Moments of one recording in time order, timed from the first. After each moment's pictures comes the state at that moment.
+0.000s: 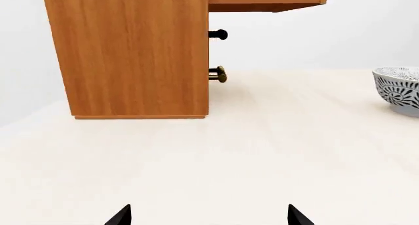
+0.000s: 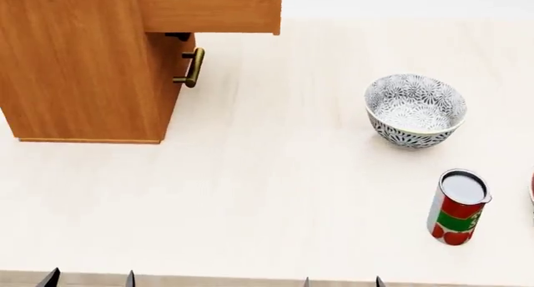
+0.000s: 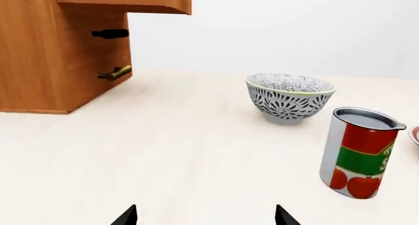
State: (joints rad) left arm 0.00 -0.09 0.10 0.00 -0.08 -0.01 -0.10; right arm 0.00 0.09 -0.12 -0.01 0.06 0.00 0.09
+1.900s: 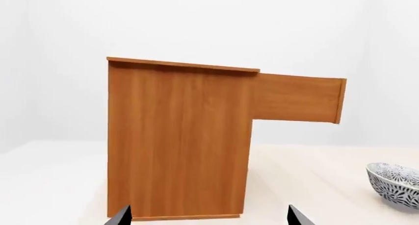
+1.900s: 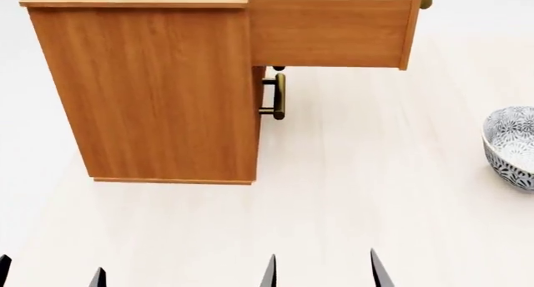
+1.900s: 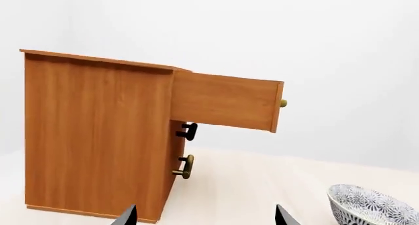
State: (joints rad) left arm 0.26 -0.27 0.17 0.86 -0.28 -0.32 -0.23; right arm -0.13 0.22 -0.38 -0.89 -0.03 0.54 0.37
